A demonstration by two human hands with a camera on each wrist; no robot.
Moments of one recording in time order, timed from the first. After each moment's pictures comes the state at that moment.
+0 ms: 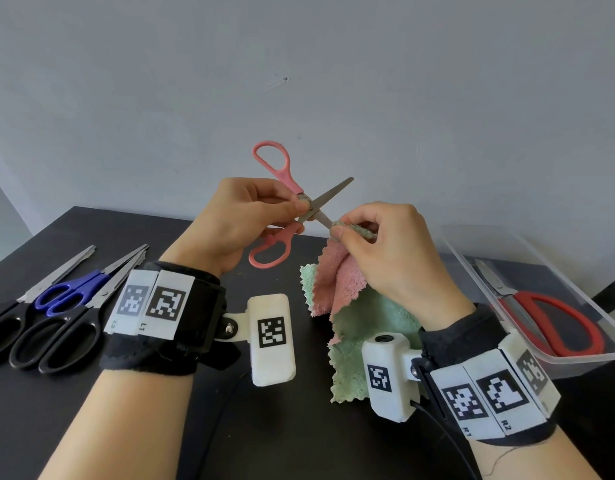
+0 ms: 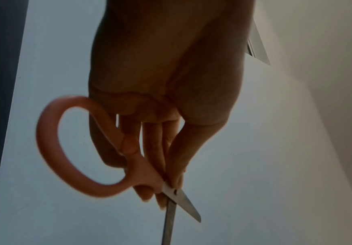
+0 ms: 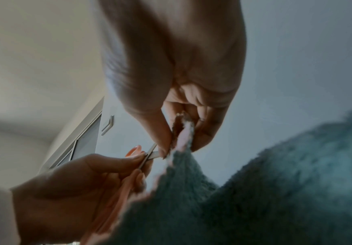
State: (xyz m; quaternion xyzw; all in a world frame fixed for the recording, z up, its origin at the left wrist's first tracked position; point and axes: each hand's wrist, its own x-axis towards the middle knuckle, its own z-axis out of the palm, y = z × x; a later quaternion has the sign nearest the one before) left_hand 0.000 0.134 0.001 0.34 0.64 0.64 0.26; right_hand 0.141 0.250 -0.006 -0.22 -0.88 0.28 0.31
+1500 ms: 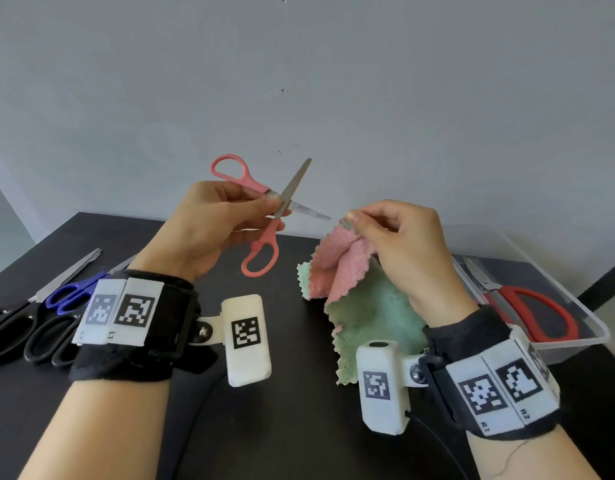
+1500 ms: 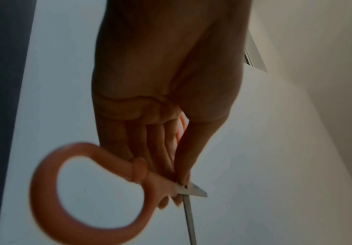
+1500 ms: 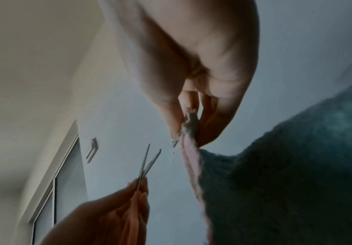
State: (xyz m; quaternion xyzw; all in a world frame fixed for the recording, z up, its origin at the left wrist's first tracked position) left_hand -0.002 0.110 0.006 0.30 0.60 0.69 0.27; right_hand 0.153 0.248 0.000 -0.26 -0.78 0.43 0.36
